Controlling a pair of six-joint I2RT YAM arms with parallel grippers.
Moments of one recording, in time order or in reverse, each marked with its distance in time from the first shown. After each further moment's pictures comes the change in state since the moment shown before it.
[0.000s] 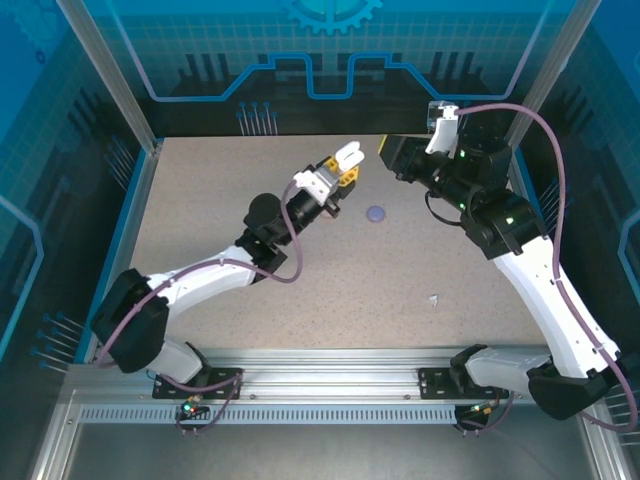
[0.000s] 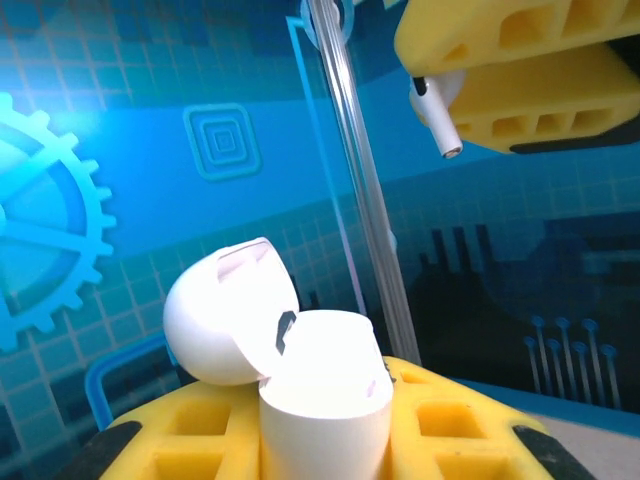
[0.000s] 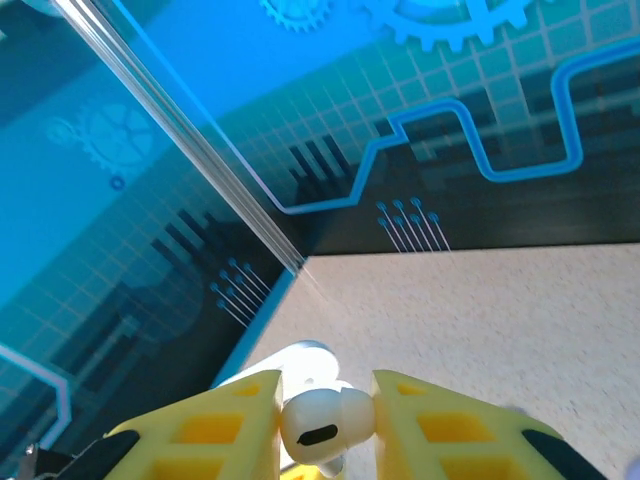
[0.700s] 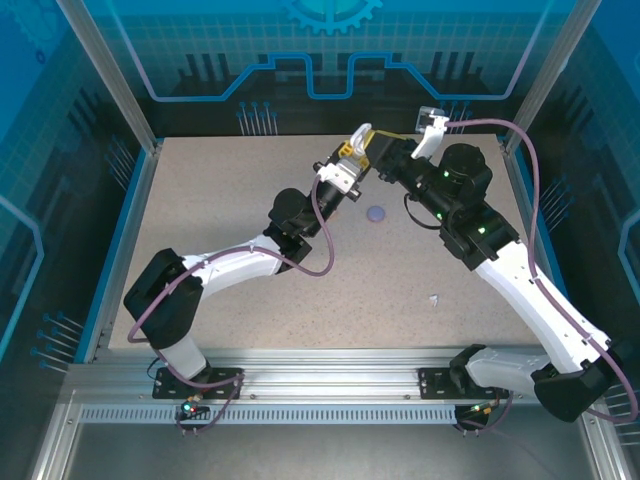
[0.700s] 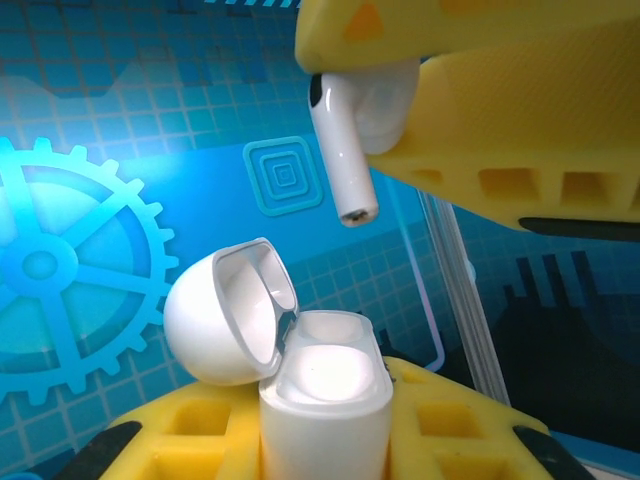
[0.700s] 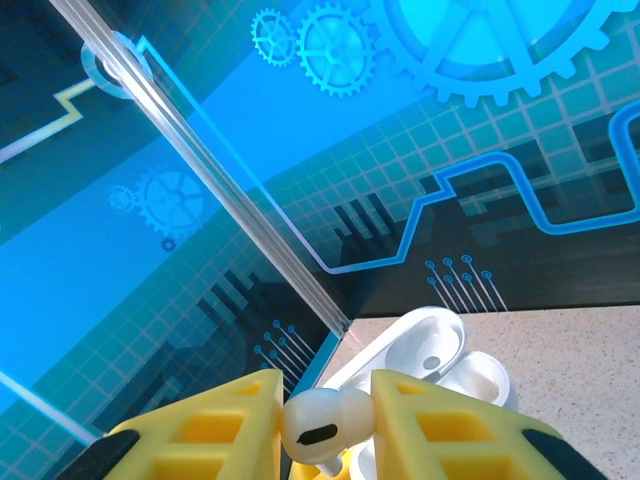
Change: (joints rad) left arm -0.045 0.177 0.147 0.121 -0.154 0.098; right arm 0.080 -0.013 -0.183 0.348 0.102 0.076
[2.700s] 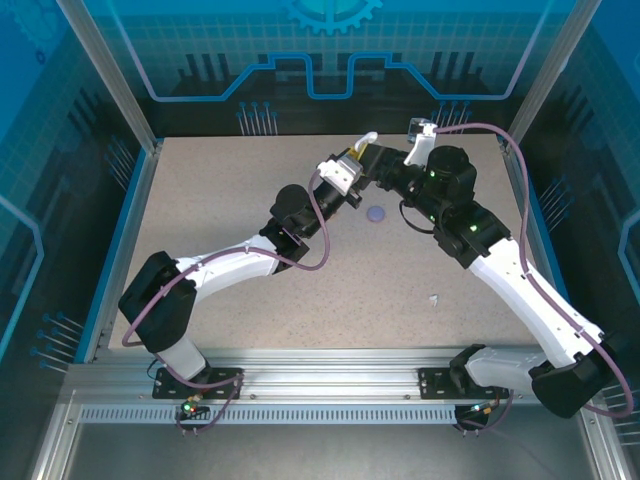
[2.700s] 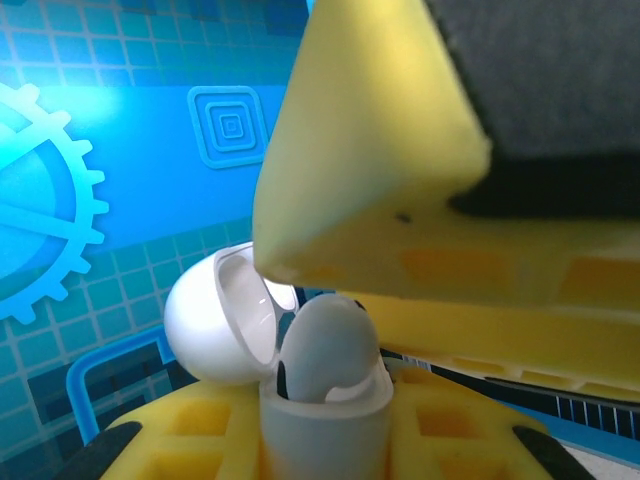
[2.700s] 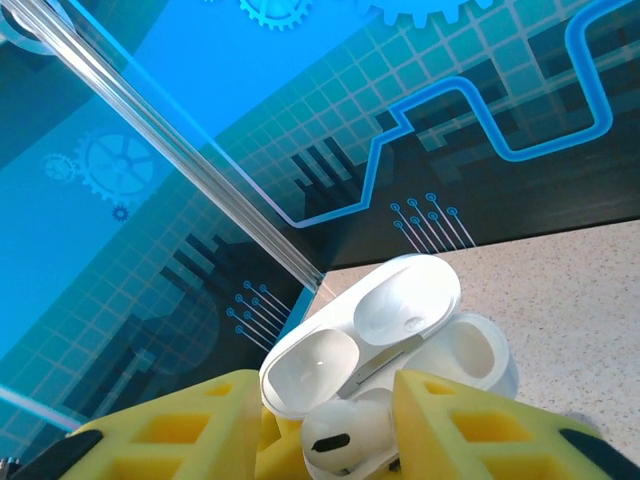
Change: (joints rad) left arm 0.003 -0.031 0.000 -0.142 0.063 -0.134; right arm -0.004 0.027 -0.023 -0.098 0.004 0.059
